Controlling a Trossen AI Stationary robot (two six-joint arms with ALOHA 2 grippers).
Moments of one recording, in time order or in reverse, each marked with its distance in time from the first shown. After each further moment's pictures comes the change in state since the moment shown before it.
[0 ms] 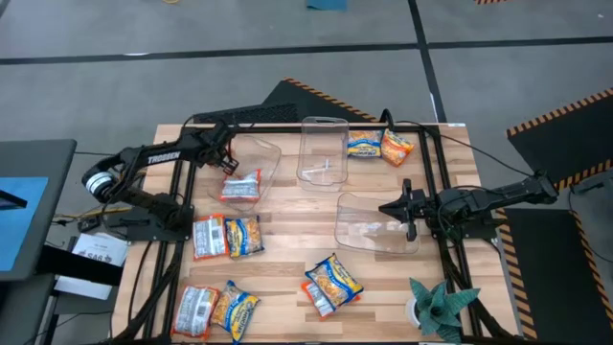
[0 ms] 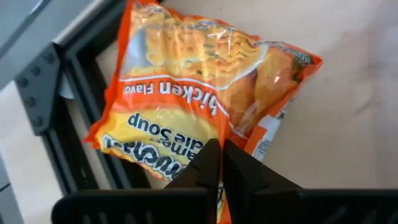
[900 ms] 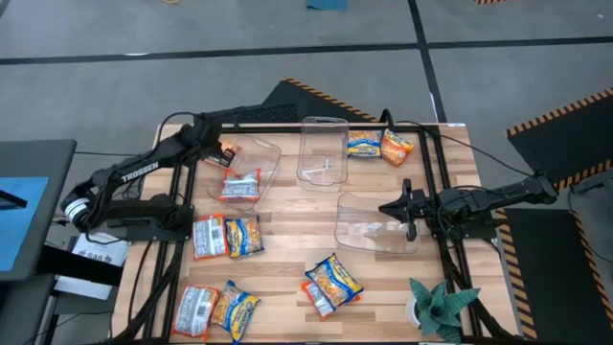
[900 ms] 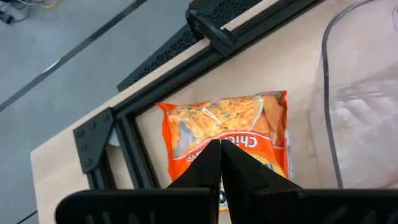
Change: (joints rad) left arm -0.006 -0.267 0.001 0.022 0.018 0.068; right arm 0.000 0.000 0.000 0.000 0.000 0.000
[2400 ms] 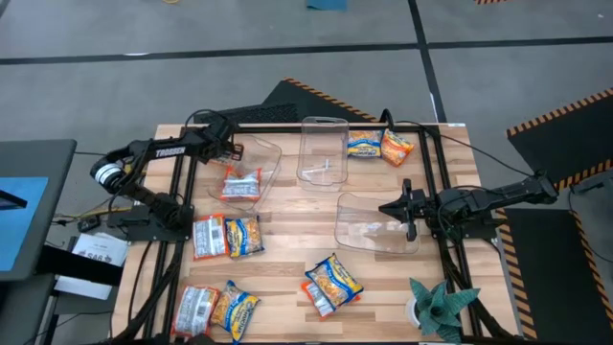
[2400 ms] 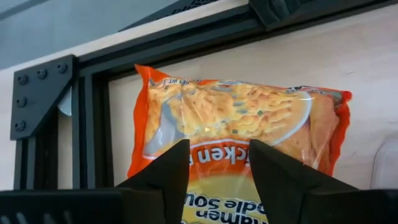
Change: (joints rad) left arm 0.043 0.379 0.018 0.098 -0.051 -0.327; right arm 0.000 0.000 0.000 0.000 0.000 0.000
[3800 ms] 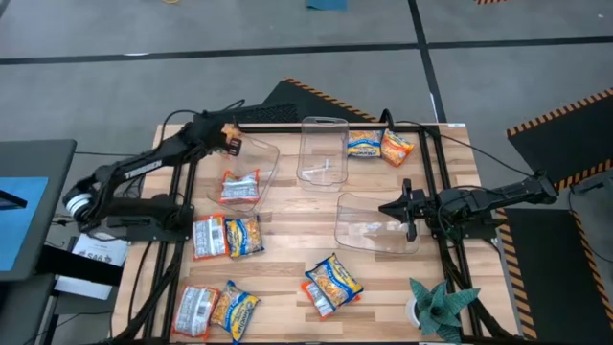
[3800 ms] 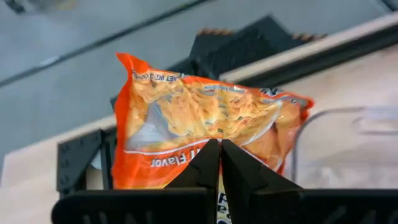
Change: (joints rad) left arm -0.091 -0.357 0.011 0.036 -0.005 0.148; right arm 0.000 0.000 0.000 0.000 0.000 0.000
